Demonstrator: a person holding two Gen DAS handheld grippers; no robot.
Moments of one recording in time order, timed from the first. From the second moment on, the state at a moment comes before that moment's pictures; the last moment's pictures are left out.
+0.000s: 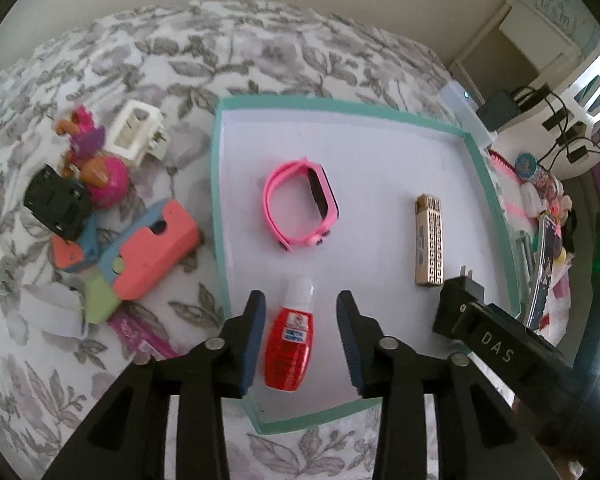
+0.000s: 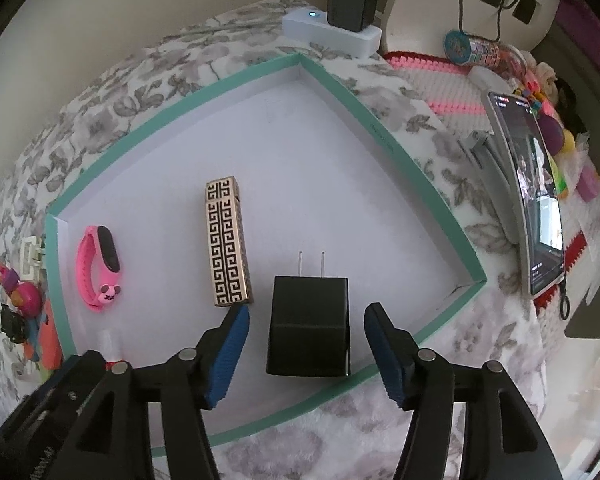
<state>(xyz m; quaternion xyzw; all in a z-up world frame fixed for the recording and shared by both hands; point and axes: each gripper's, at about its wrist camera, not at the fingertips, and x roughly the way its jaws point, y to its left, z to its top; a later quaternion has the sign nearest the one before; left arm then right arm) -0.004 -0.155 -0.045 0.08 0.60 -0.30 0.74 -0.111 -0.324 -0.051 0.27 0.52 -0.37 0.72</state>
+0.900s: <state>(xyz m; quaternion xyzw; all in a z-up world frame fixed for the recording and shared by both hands) 0.033 -0.108 -0.038 0.10 0.53 -0.15 0.83 -0.088 -0.296 -0.047 0.22 0.52 -0.31 0.77</state>
